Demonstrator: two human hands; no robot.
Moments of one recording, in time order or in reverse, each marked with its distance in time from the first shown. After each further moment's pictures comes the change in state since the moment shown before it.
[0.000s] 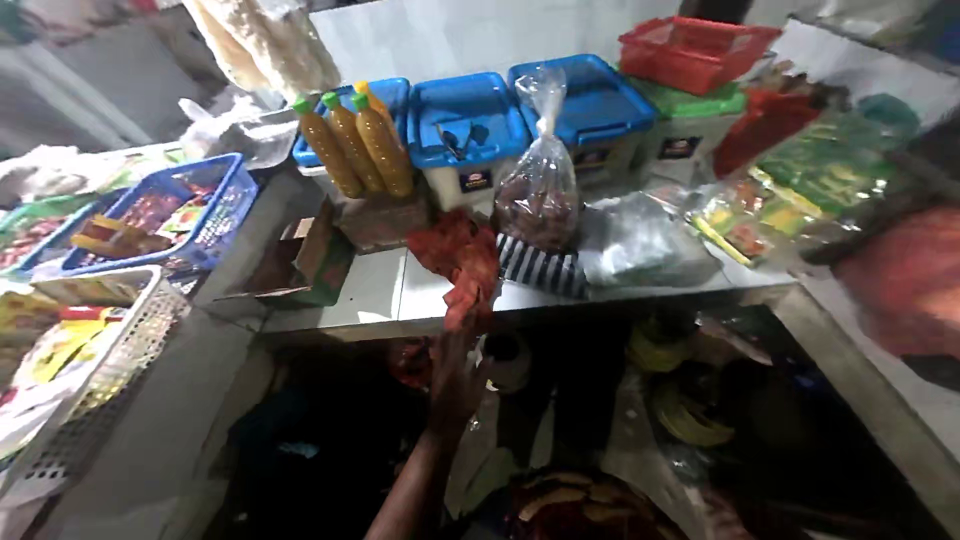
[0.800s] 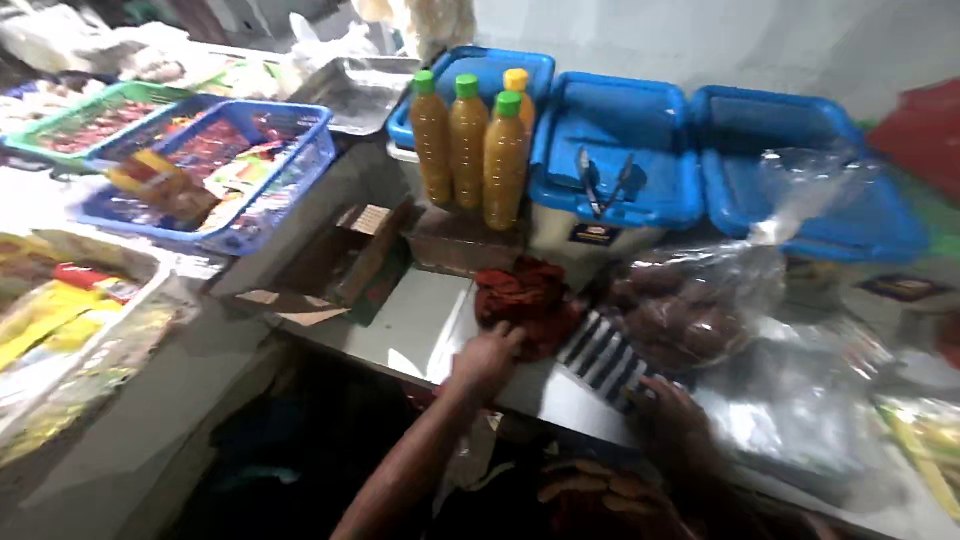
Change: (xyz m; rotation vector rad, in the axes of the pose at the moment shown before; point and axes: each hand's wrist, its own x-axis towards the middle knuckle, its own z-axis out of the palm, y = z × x) left_hand 0.237 -0.089 0.003 0.303 -0.322 0.000; right_hand 0.200 -0.358 0.030 -0.774 0.645 -1.450
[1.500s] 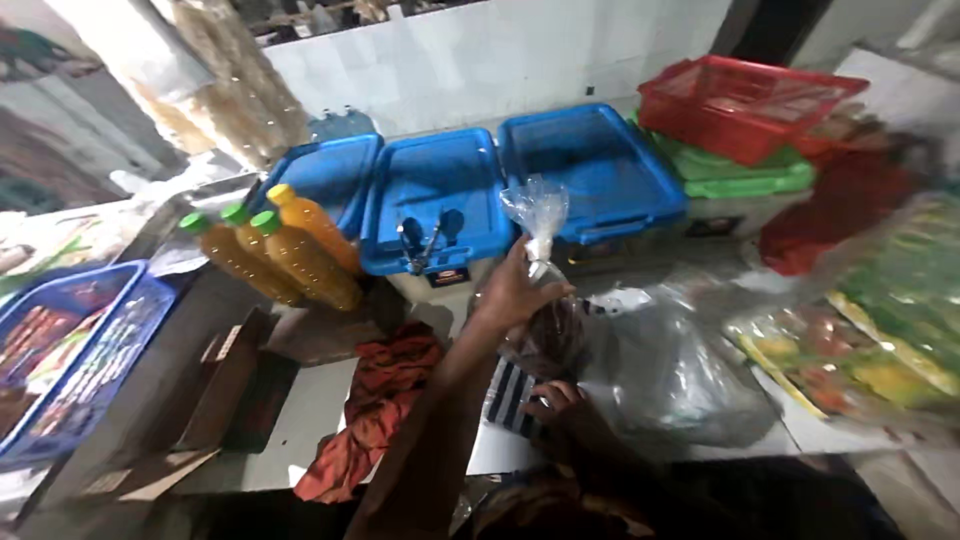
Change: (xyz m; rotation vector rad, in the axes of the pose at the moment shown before) left_hand 0.192 0.268 -0.062 -0.610 0.078 0.294; right_hand 0.017 0.046 -0.019 0.168 -0.185 -0.068
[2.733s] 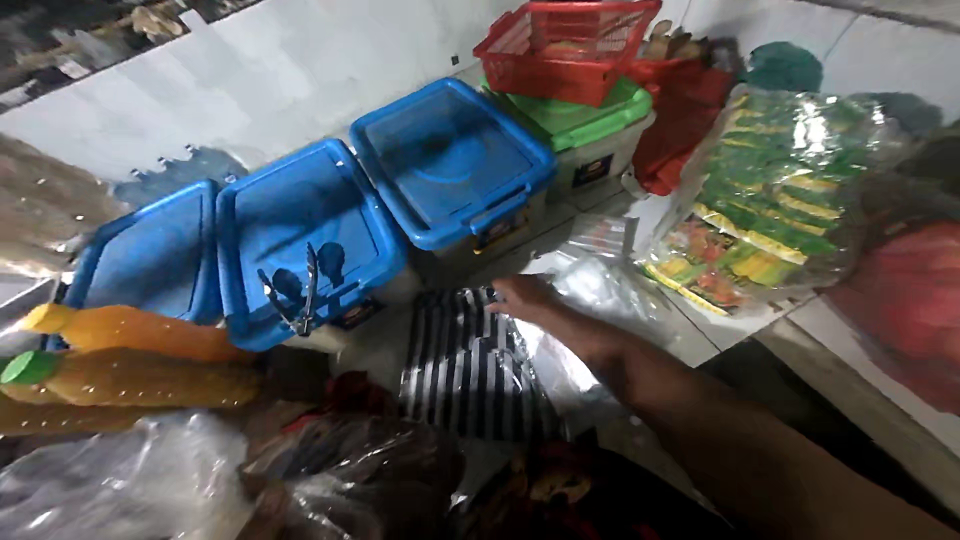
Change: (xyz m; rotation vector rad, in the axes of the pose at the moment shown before) left_hand -0.201 0.016 -0.086 -0.514 0.767 -0.017; right_hand 0.109 0.127 -0.090 0.146 -0.008 0.504
